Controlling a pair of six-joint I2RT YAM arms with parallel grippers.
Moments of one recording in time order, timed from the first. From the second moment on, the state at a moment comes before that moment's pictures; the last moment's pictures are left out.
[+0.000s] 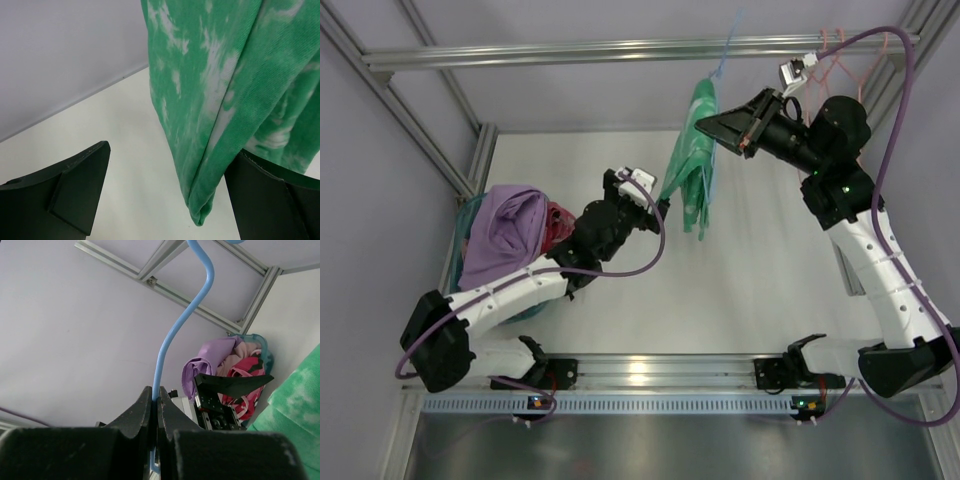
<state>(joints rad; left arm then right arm) -0.83 1.27 0.86 0.39 -0.30 0.13 0.38 1.24 1.50 -0.12 -0.58 1.10</state>
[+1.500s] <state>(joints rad) -0.85 1.41 1.19 0.27 -0.25 -0.02 0.44 1.24 1.48 -0.07 -0.58 1.11</state>
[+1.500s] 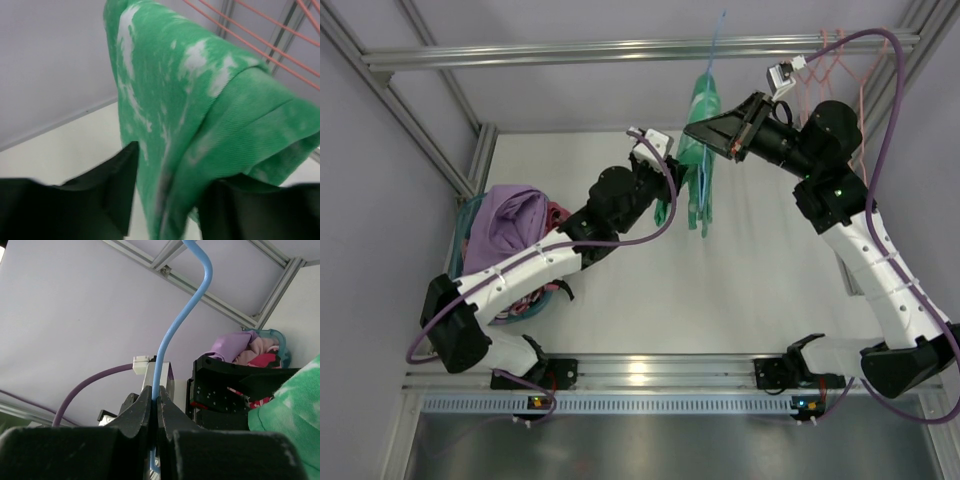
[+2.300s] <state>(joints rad) -0.69 1.41 1.60 -0.09 -0.11 -0.36 0.44 1.05 1.13 0.00 -0.60 0.92</state>
